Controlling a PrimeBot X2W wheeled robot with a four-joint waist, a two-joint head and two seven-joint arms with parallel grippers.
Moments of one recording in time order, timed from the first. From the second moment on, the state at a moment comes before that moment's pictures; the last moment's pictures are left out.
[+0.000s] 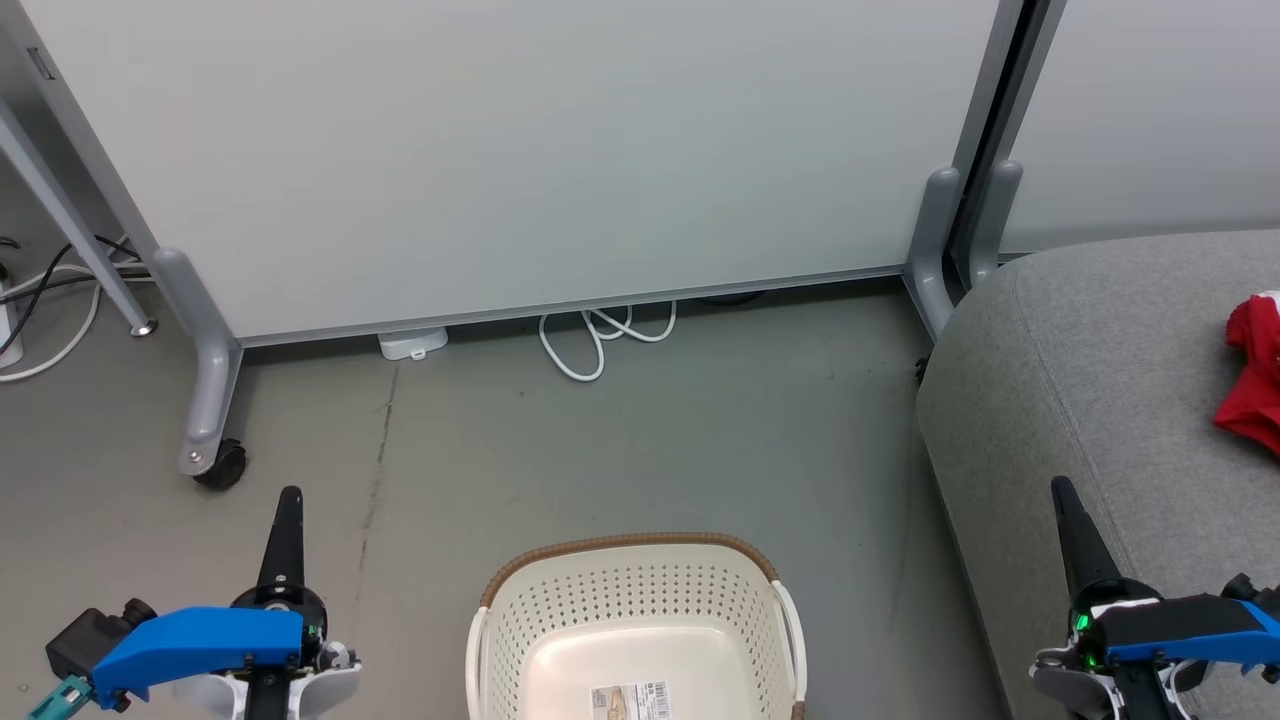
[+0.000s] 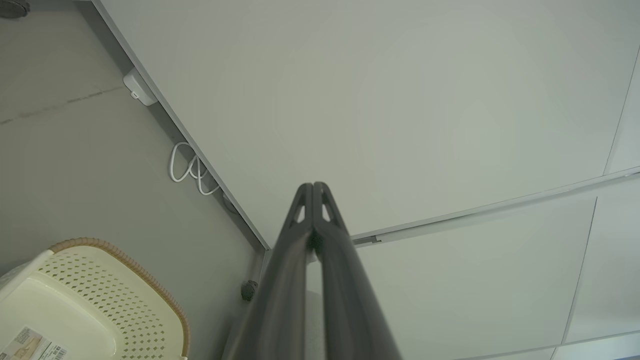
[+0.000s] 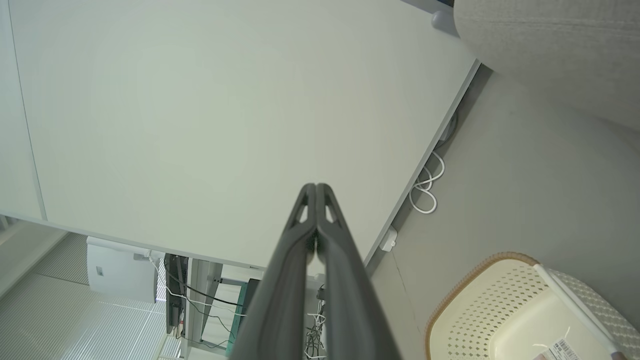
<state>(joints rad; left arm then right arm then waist) -0.09 0.05 0.08 0.27 -1.30 -0.12 0.03 -0.09 -0.04 -0.10 0.27 1.29 0.13 0.03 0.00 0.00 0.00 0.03</state>
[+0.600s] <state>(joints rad) -0.10 0.05 0.09 0.26 -1.45 -0.12 0.07 -0.10 -0.05 -0.11 0.26 1.45 0.13 0.07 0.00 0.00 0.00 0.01</state>
